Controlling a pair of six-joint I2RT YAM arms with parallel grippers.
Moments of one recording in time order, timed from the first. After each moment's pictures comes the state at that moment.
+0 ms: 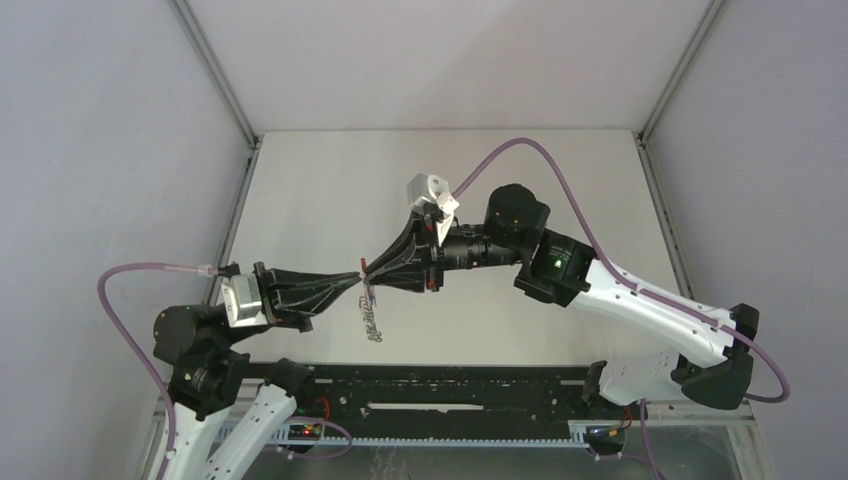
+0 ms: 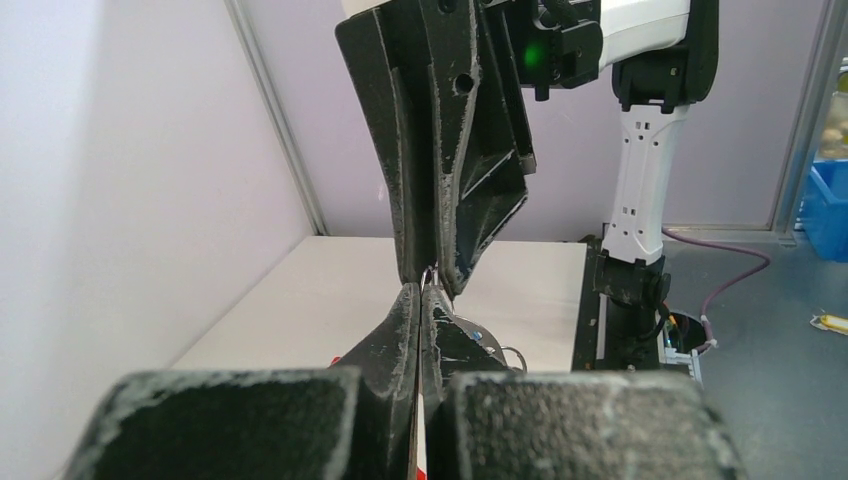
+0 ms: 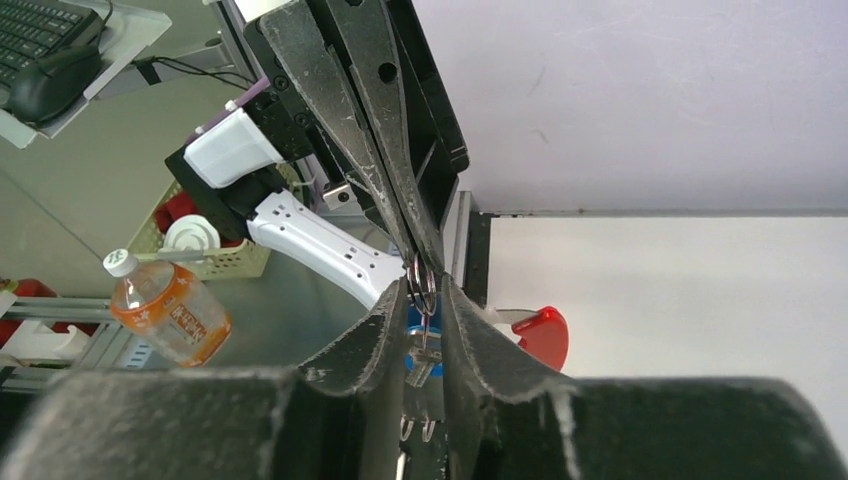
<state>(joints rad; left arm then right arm) -0.39 0.35 0.84 -0.02 0.82 -0.16 1.11 1.30 1.40 -0.03 -0.57 0.16</state>
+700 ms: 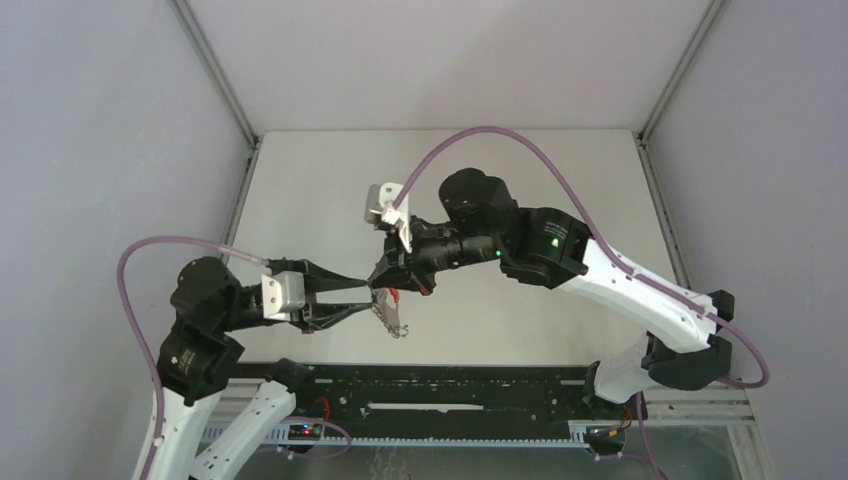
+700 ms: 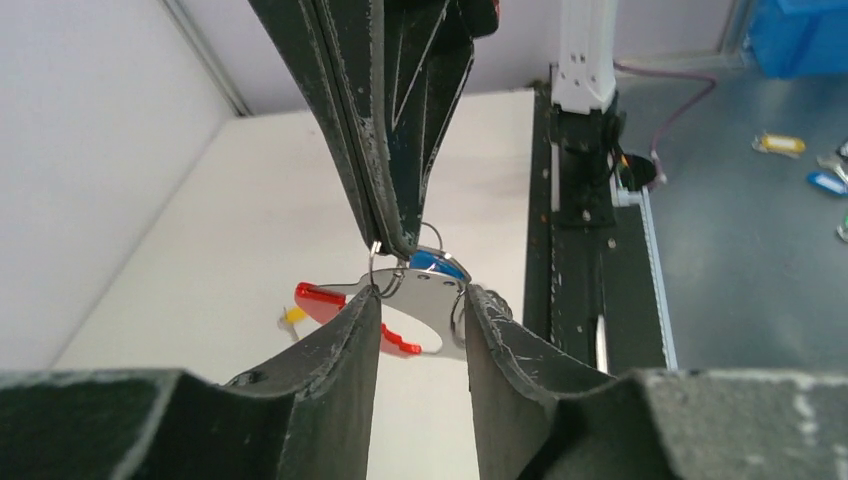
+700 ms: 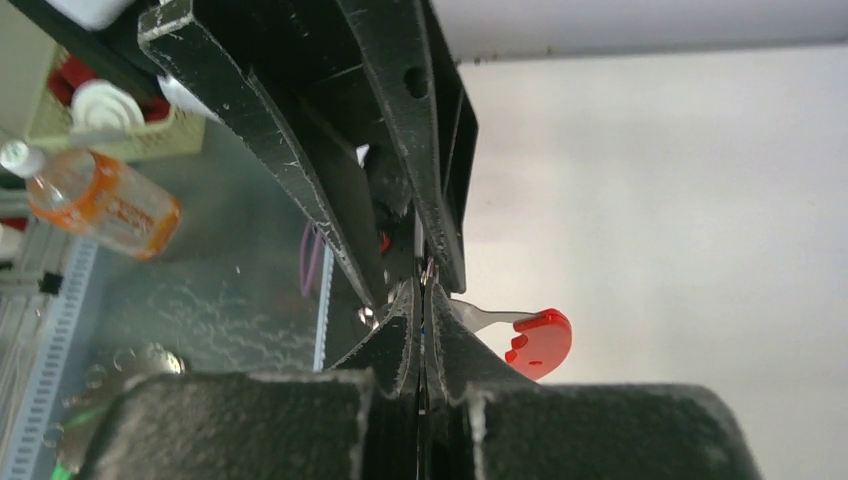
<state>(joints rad) -0.39 0.48 1.00 -0.50 0.99 0.22 1.18 1.47 1.82 -0.65 -0.42 -0.04</state>
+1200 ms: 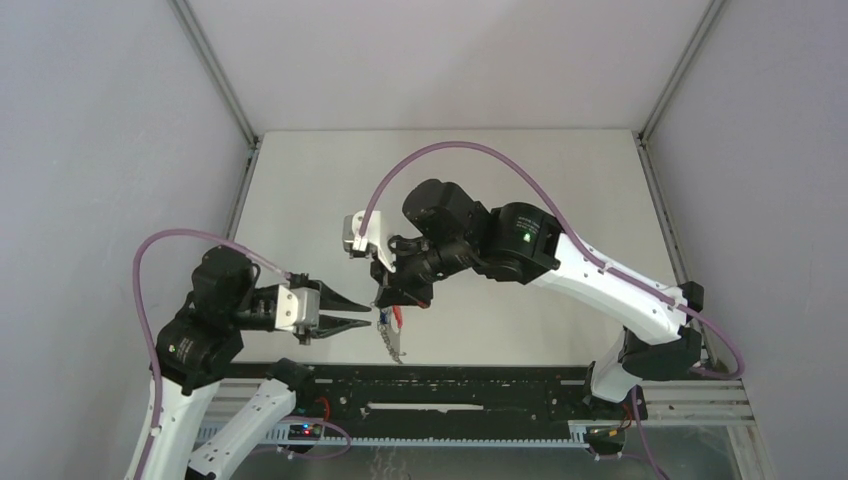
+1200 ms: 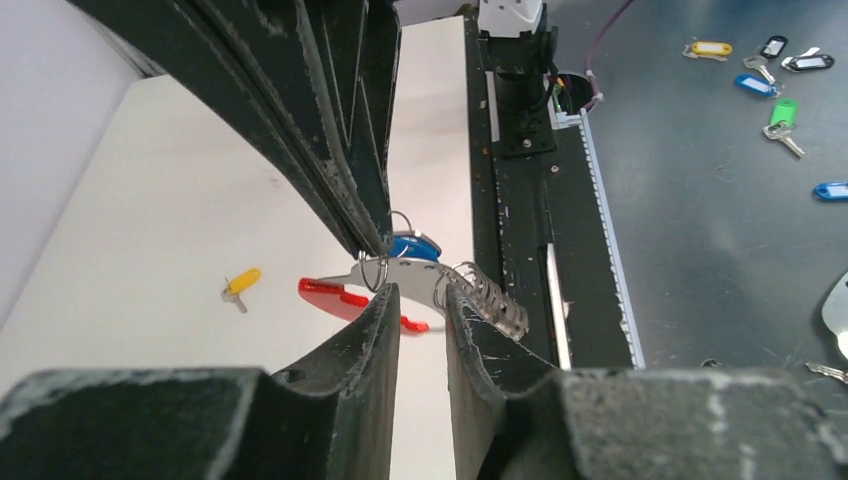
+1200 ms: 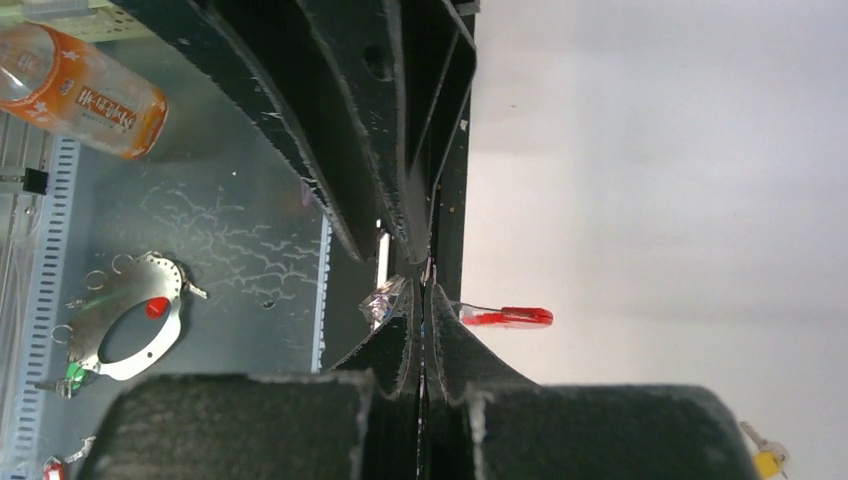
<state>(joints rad) -0.39 0.58 1.10 -0.91 1.09 0.56 1.23 1.62 2.01 -0.99 -0.38 -0.15</state>
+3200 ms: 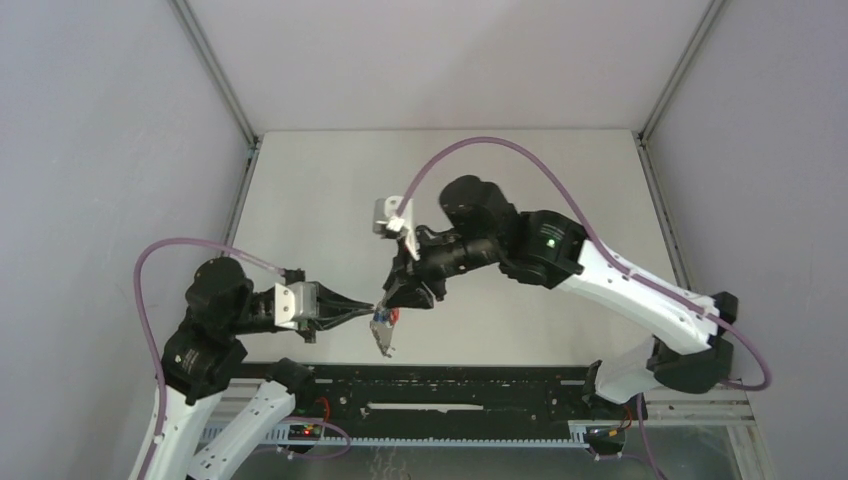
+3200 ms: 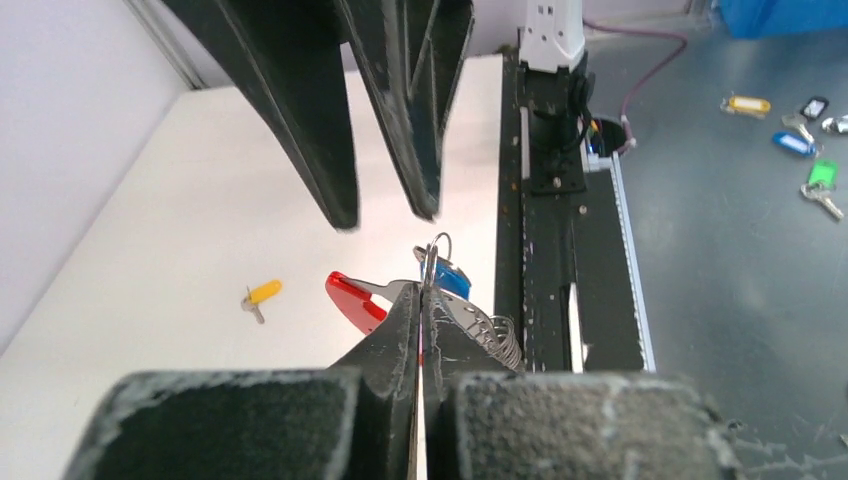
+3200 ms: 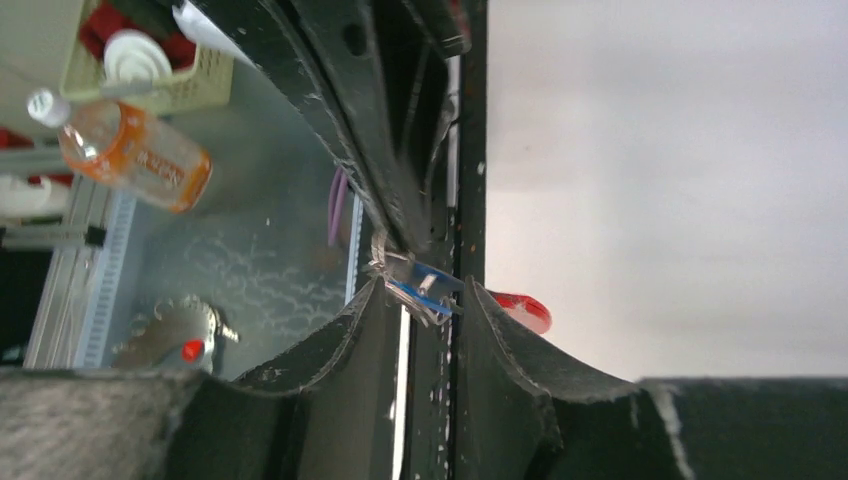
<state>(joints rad) -0.43 0.52 1.02 -0.73 1.00 0.39 1.16 1.51 1.80 -0.79 -0.49 -0.06</state>
